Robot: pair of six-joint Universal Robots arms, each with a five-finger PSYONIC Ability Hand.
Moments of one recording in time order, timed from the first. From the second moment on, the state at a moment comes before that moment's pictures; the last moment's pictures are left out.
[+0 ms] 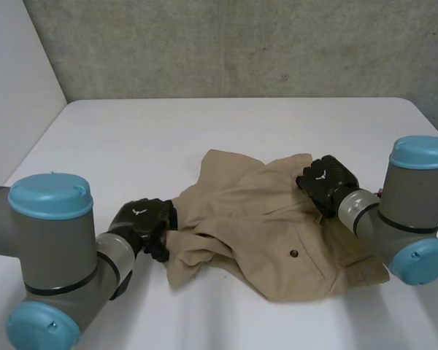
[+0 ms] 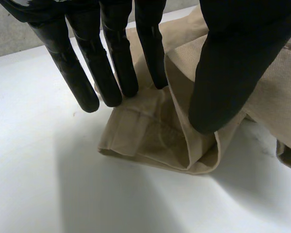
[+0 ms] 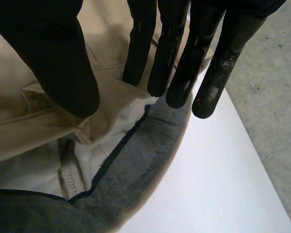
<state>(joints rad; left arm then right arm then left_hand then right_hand) 4.19 -1.98 -1.71 3.21 -1.60 3.14 1.90 -0.95 1.45 -0.12 1.36 2.31 0.79 0.79 0.79 0.79 0.60 0.76 0.98 0.99 0.99 0.76</state>
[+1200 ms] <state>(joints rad) 4.24 -1.66 -1.61 3.22 -1.59 3.18 1.79 -1.47 1.34 0.41 1.32 2.53 1.13 1.20 1.19 1.19 0.98 0.97 1.18 1.18 1.19 0.99</state>
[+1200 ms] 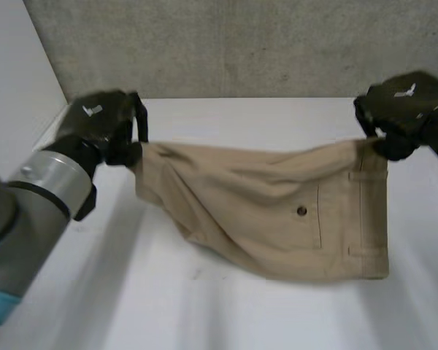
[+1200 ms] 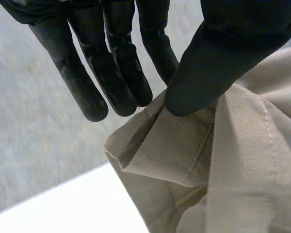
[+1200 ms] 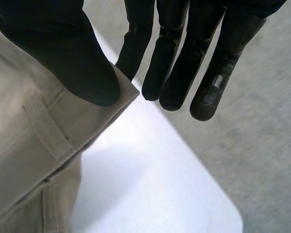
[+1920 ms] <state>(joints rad) 4.26 -1.75 -1.27 3.64 -1.63 3.41 1.88 -1.39 1.19 -0.28 1.49 2.79 1.13 1.20 1.19 1.20 0.99 0.98 1.18 1.18 1.19 0.99</state>
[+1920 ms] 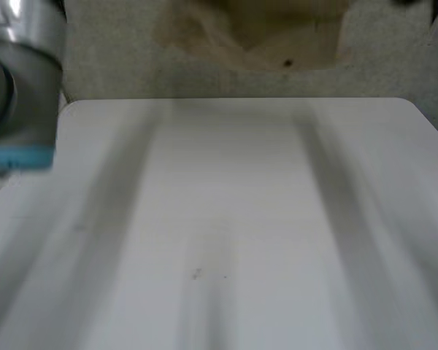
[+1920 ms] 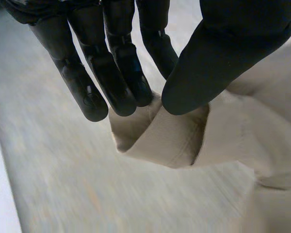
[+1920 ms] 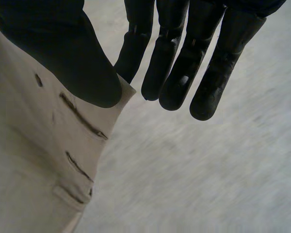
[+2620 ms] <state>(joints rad) 4.28 -1.73 -1.96 3.45 -1.57 3.47 1.87 -1.28 1.82 -0.20 1.40 2.78 0.59 0.58 0.58 0.58 0.39 0.98 1.18 1.18 1.19 0.99</state>
